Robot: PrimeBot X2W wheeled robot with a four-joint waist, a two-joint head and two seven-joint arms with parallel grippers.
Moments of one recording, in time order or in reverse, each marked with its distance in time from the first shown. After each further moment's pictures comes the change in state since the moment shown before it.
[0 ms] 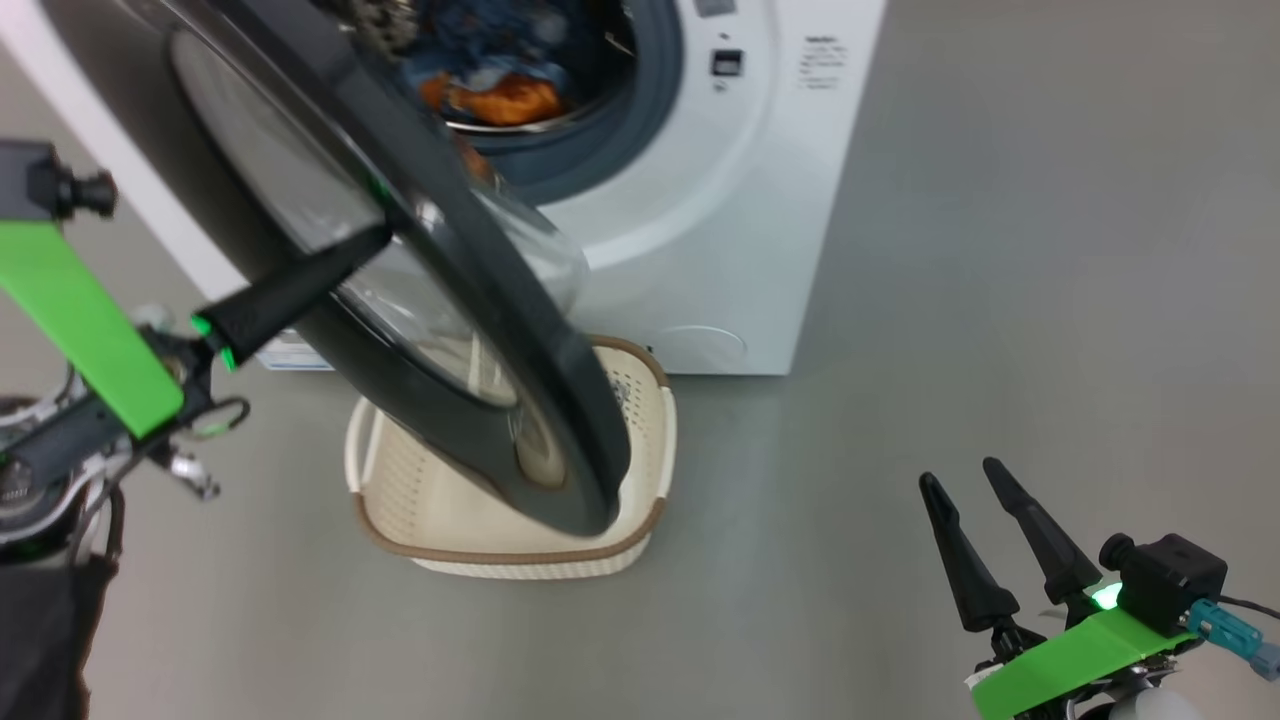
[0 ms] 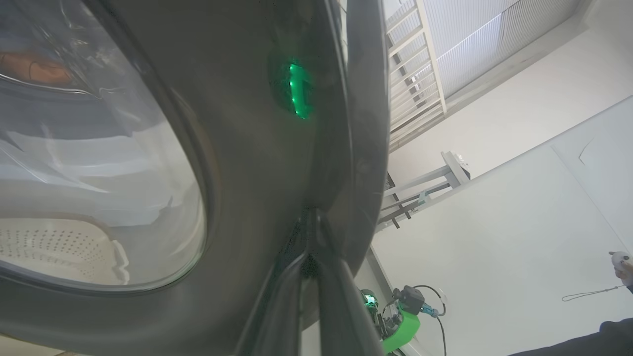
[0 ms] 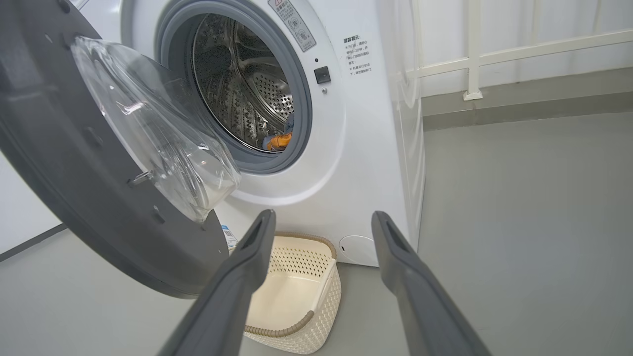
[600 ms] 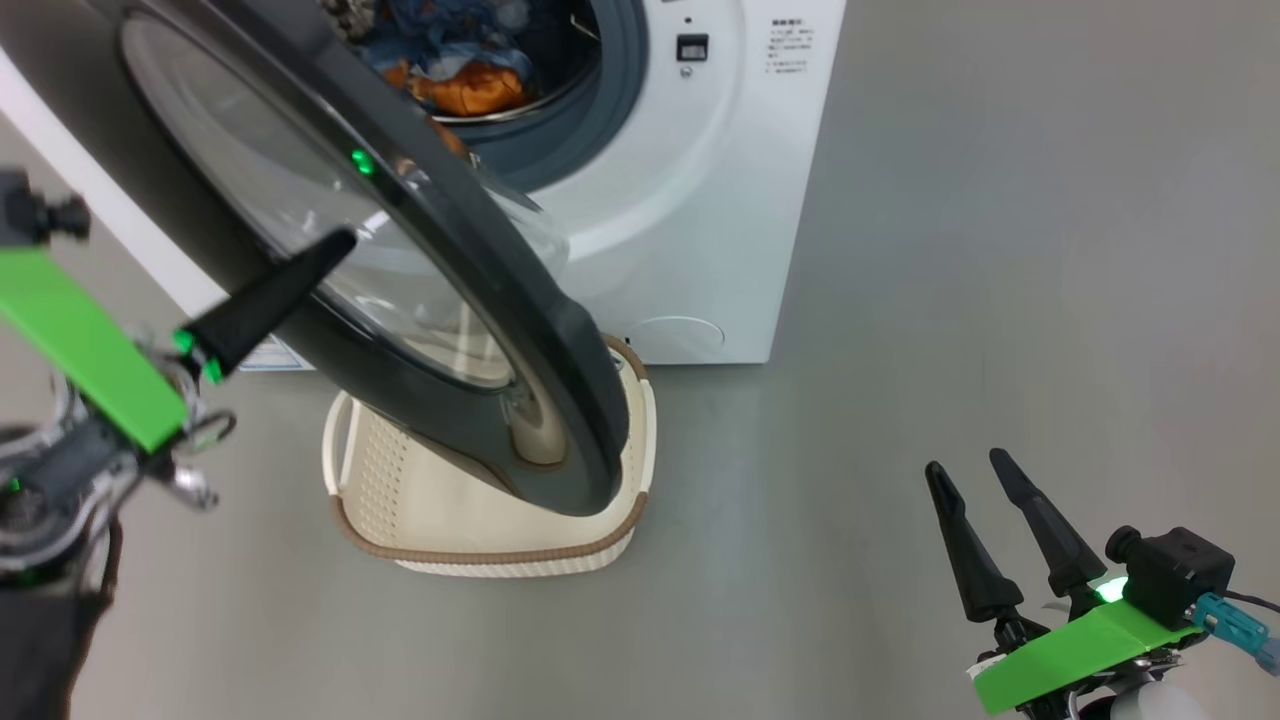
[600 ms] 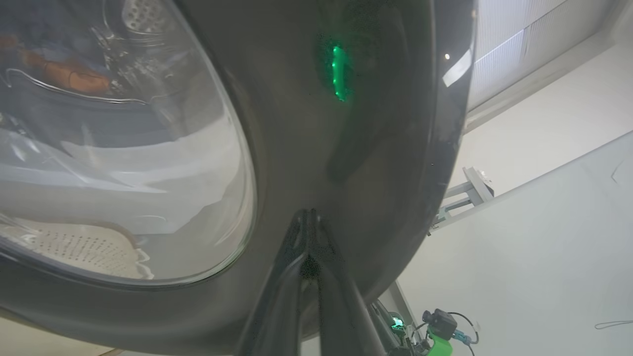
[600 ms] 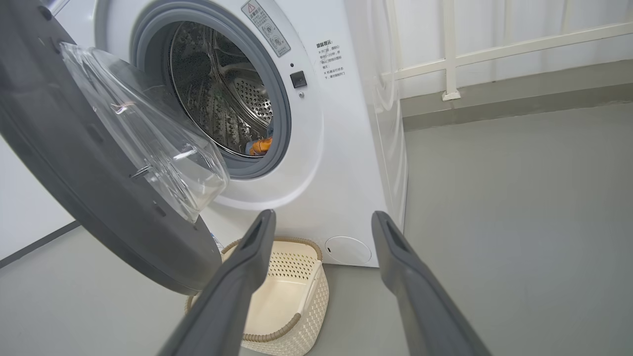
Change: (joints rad) left arm -0.002 0.048 -0.057 0.031 0.008 0.000 -0.146; right arm -0.013 0.015 -0.022 0.000 -0.002 0.000 0.000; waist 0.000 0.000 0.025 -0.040
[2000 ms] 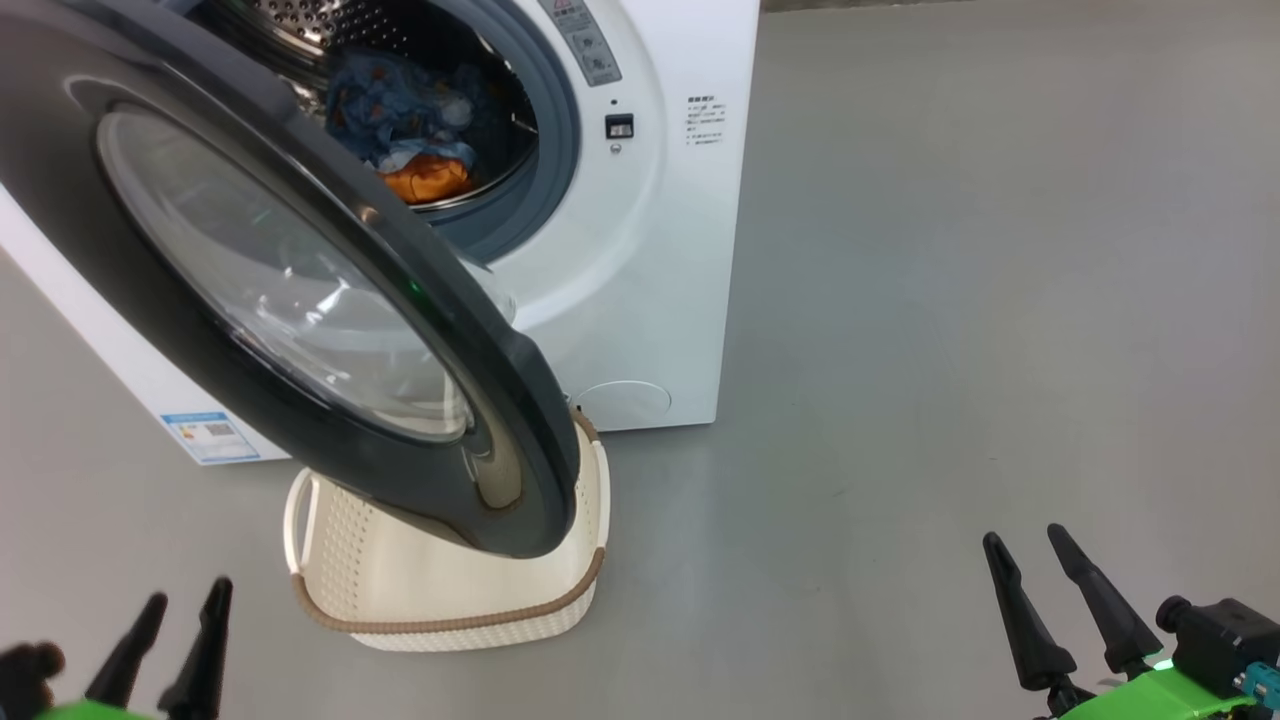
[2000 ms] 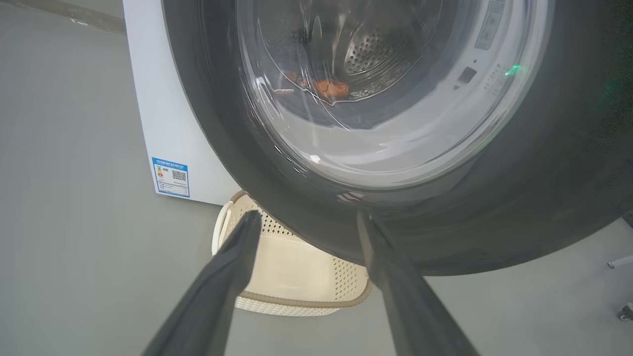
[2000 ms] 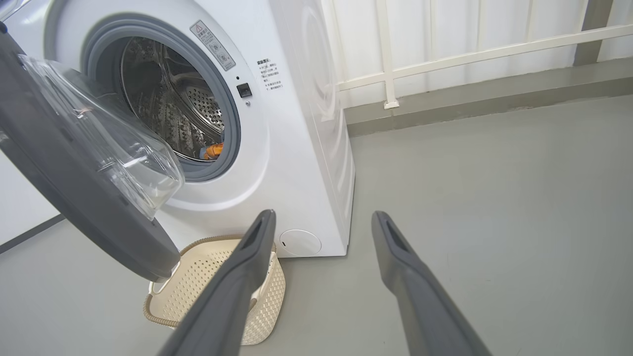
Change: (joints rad) left arm 0.530 0.131 -0.176 0.254 0.484 0.000 -0.887; right arm 0.123 -0.026 -0.069 0.009 0.001 0.000 0.000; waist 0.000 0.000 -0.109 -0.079
